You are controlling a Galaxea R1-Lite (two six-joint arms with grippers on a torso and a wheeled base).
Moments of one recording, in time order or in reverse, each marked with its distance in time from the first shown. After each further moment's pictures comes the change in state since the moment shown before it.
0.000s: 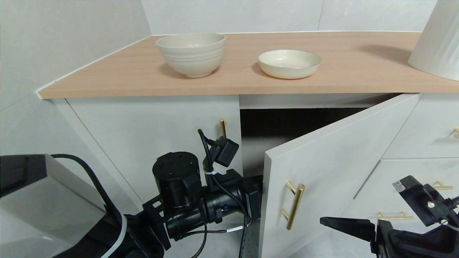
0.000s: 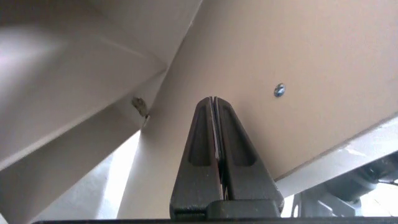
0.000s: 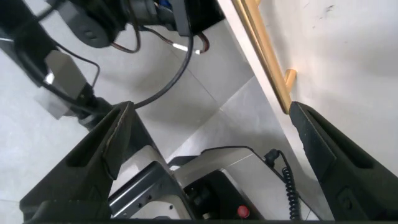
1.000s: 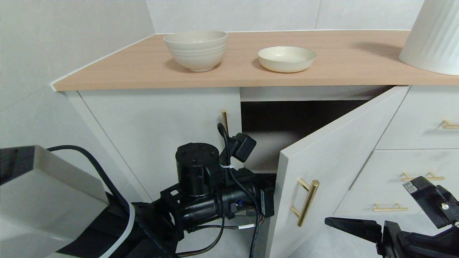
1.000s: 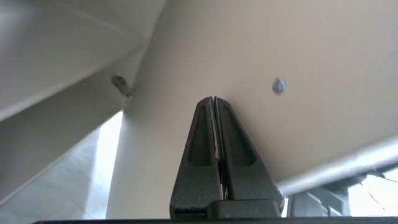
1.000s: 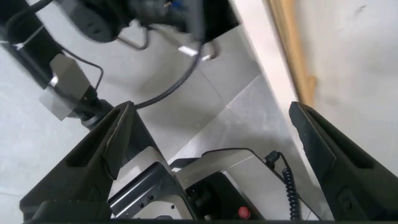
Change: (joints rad) left arm -0.040 0.003 -0.143 0.220 0.001 0.002; right arm -0.001 -0.030 0.014 -0.001 0.000 0.003
